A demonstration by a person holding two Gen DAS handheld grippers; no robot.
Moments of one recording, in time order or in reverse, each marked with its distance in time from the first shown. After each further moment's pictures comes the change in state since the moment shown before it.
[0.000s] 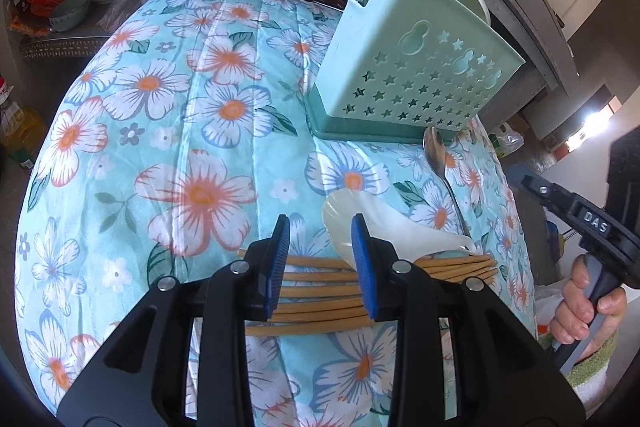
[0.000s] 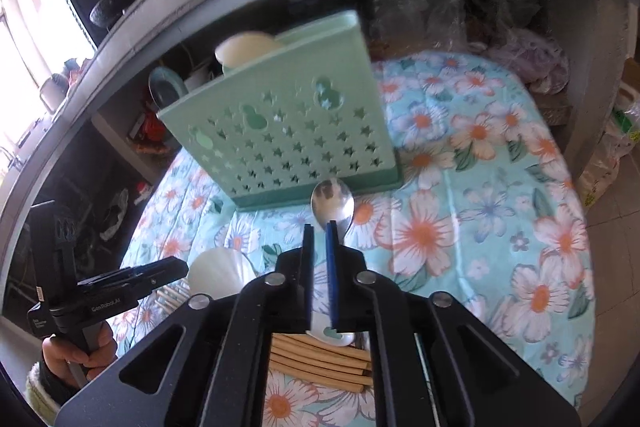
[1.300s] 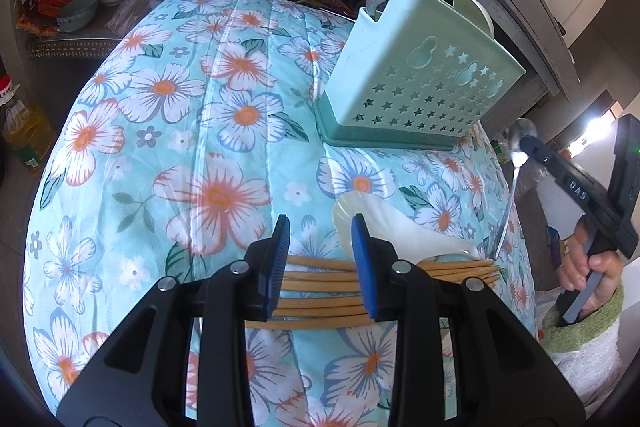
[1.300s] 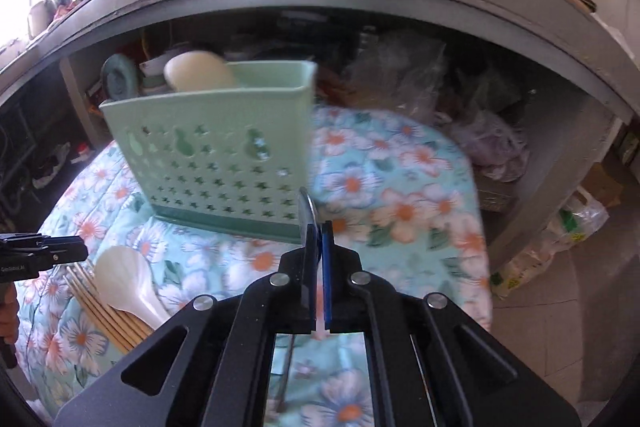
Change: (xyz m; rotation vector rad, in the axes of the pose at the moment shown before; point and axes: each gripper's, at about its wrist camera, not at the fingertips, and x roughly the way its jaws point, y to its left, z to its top) left arm -0.009 0.008 0.000 -0.006 -0.020 0.008; right arm -0.029 -0.014 0.029 -0.297 -0.125 -0.299
